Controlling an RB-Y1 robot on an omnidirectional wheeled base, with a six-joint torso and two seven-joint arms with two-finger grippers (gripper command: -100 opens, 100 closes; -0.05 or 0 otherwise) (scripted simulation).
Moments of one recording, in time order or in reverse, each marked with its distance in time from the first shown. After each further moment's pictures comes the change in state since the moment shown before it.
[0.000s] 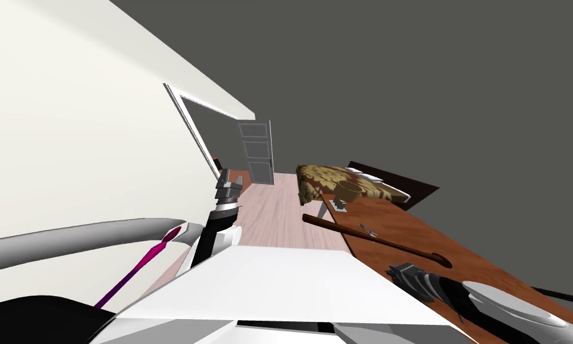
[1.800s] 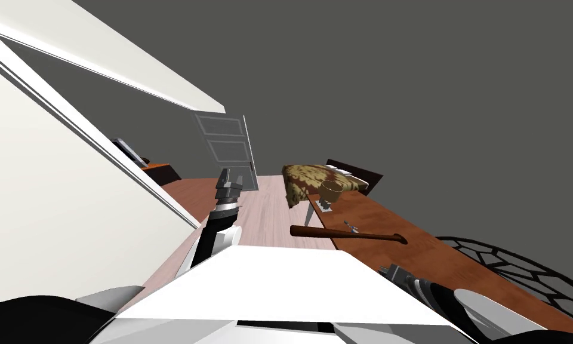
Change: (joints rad) left arm 0.000 0.000 0.000 0.000 0.000 0.000 0.000; right arm 0.289 0.004 -0.212 -0.436 0.334 0.086 -0.114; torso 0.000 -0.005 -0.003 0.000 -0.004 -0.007
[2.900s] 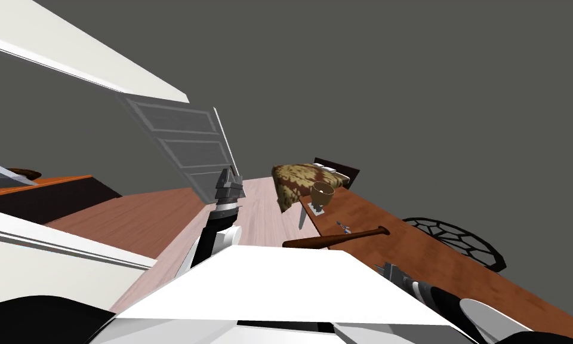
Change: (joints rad) left arm 0.000 0.000 0.000 0.000 0.000 0.000 0.000; right arm 0.222 0.001 -0.161 -0.308 0.246 0.065 -0.083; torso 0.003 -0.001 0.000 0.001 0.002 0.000
